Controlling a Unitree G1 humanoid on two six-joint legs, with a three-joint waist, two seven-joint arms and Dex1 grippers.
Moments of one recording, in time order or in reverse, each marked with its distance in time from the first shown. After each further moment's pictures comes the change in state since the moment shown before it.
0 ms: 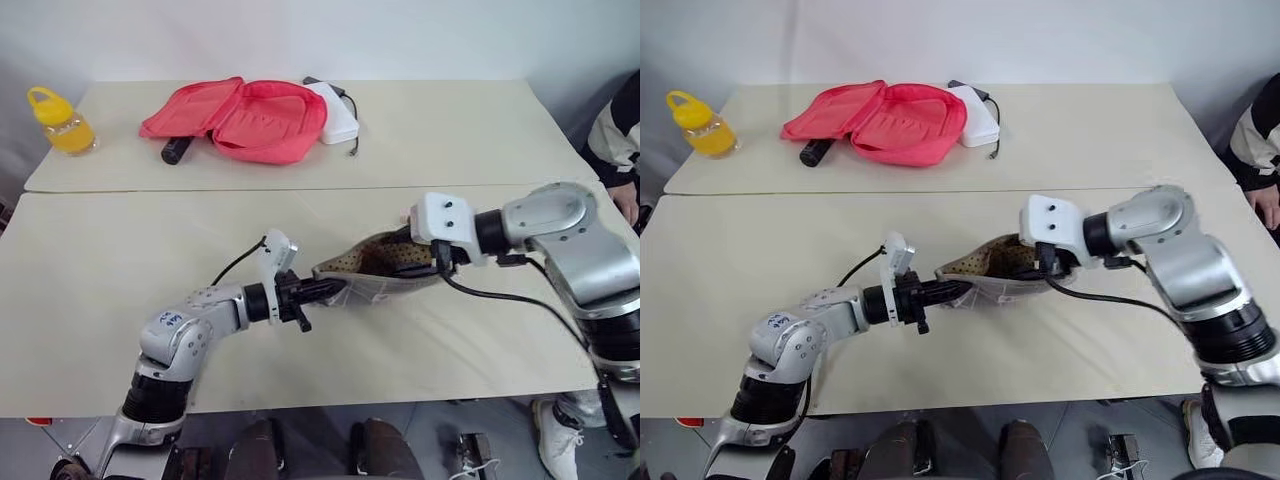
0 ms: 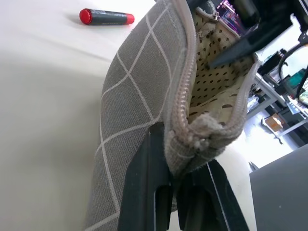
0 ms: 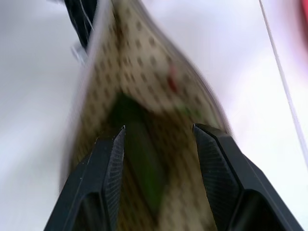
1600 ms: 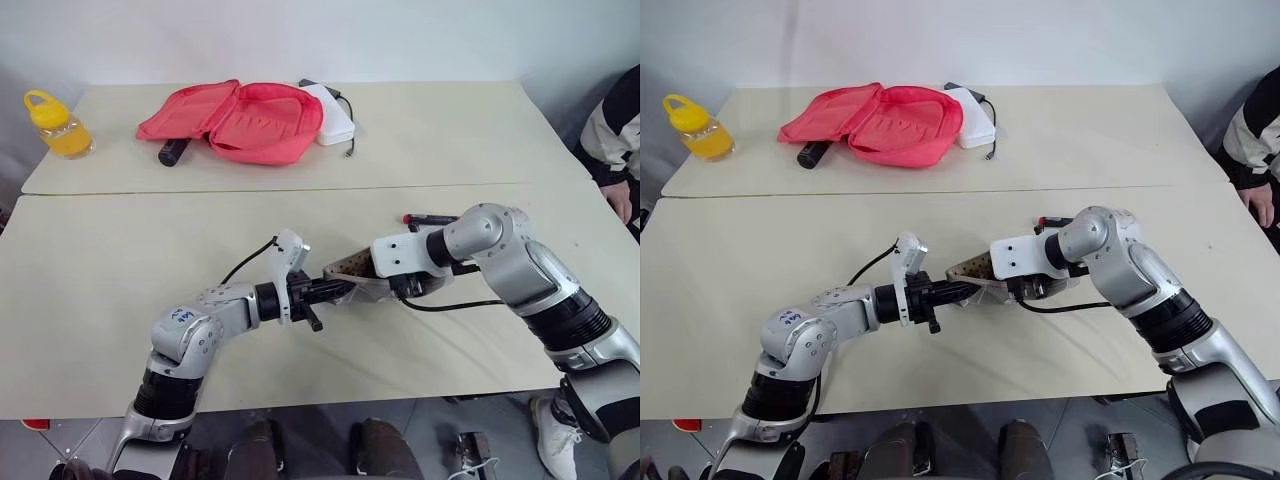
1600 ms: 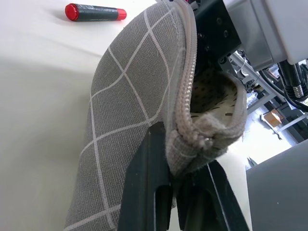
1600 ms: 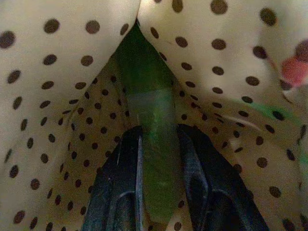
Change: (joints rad) left arm -0.020 -0.043 -0.028 -0.004 0.011 0.035 0.045; right arm -0.049 0.157 0.237 0.176 -0.421 -0.180 0.016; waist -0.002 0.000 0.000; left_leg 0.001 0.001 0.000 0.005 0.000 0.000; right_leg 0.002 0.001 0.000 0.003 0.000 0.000
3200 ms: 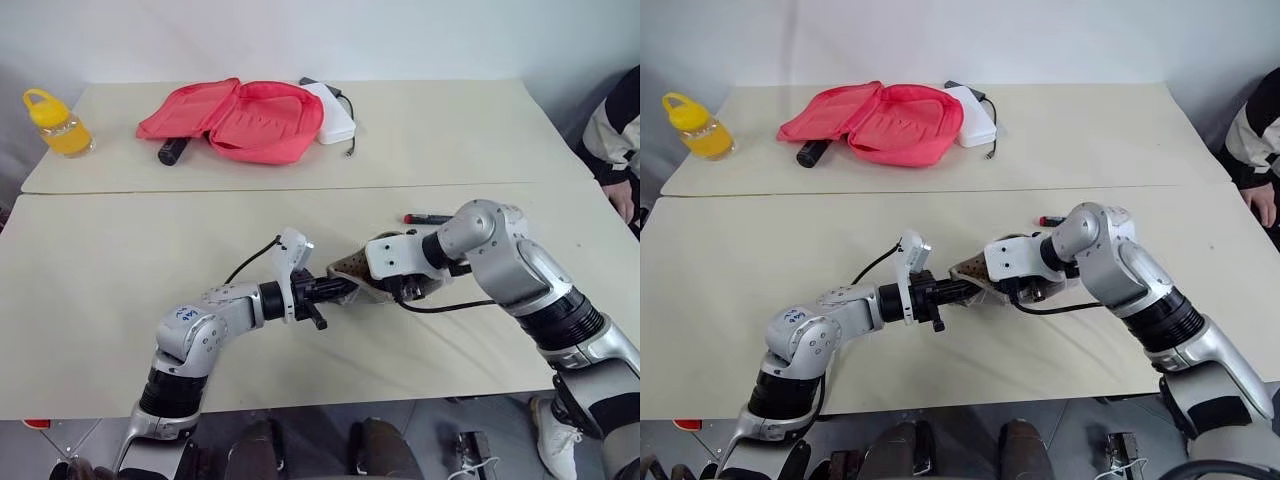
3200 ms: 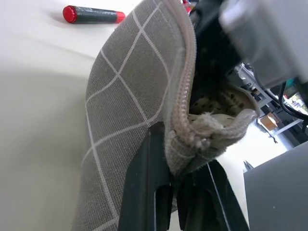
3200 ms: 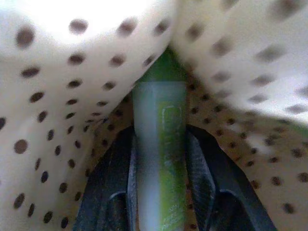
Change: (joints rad) left arm -0.010 -0.033 0.006 0.005 -0.001 0.001 0.010; right arm -0.050 0.031 -0.005 -0.073 -0.007 0.147 0.115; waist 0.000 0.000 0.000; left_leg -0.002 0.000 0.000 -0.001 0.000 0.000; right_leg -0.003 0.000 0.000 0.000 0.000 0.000
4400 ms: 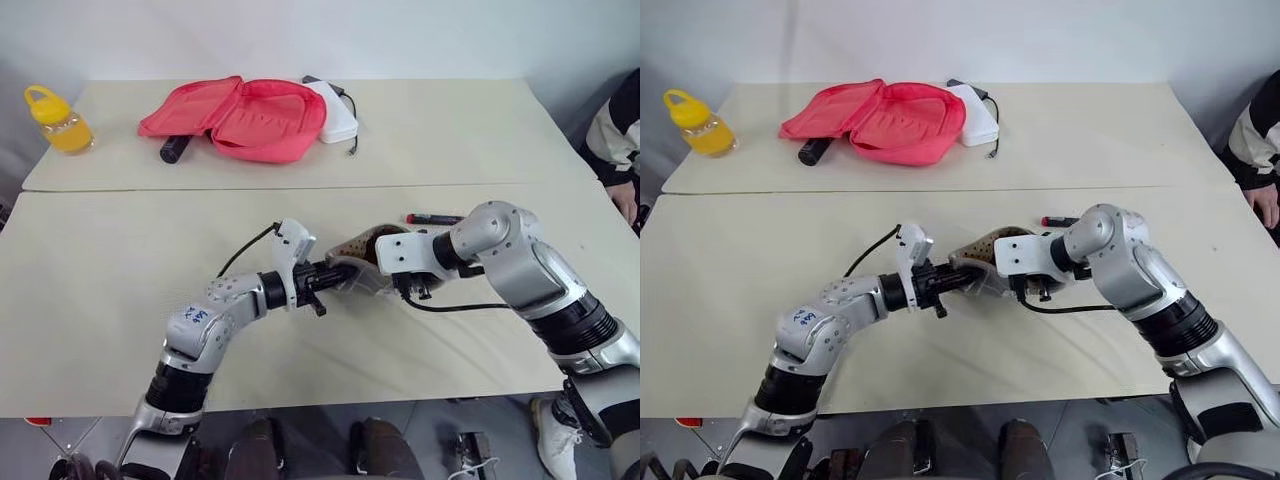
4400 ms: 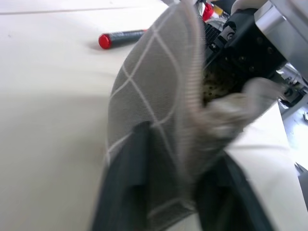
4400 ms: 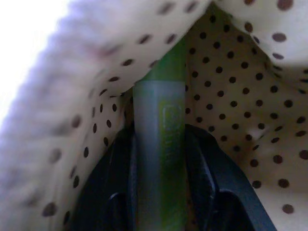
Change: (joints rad) left arm -0.014 0.024 -0.051 0.047 0.162 -0.181 -0.023; right arm 0.070 -0.040 -0.014 -0.002 0.040 0.005 -0.042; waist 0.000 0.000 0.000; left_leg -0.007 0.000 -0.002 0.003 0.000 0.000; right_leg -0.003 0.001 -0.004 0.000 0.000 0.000
